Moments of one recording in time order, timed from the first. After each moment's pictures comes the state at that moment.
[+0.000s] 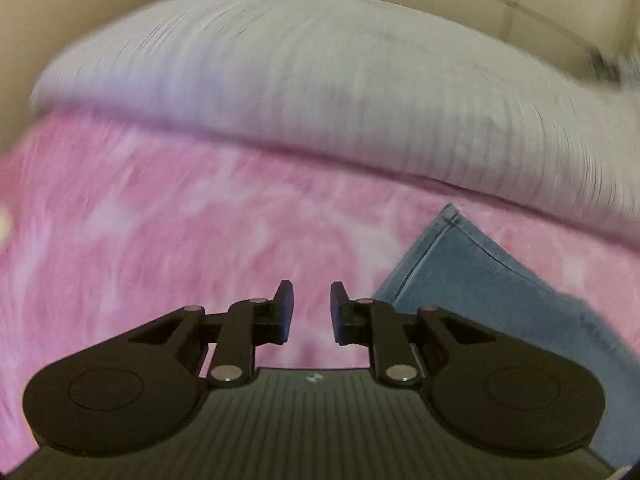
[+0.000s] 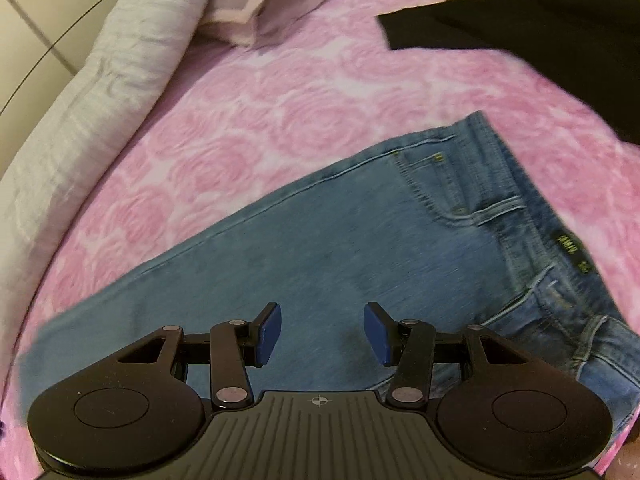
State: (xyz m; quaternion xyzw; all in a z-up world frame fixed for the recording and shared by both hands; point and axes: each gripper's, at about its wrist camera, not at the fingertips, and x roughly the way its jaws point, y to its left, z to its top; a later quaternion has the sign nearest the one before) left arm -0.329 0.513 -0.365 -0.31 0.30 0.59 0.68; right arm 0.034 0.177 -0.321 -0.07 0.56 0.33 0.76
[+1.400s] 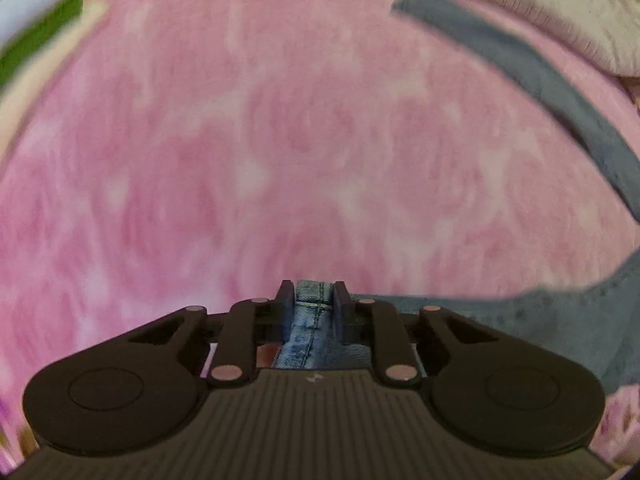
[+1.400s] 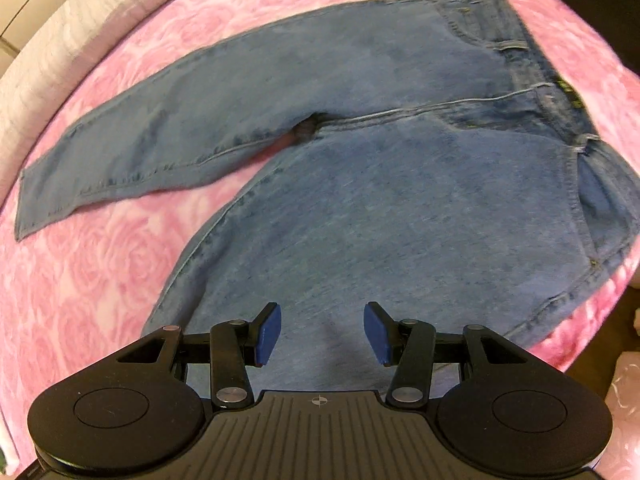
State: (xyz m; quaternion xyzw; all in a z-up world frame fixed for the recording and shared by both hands) left arm -0.571 0.277 -0.394 -0.33 0.44 0.46 0.70; right arm -0.119 0.082 -0.335 -0.18 0.61 0.36 0.68
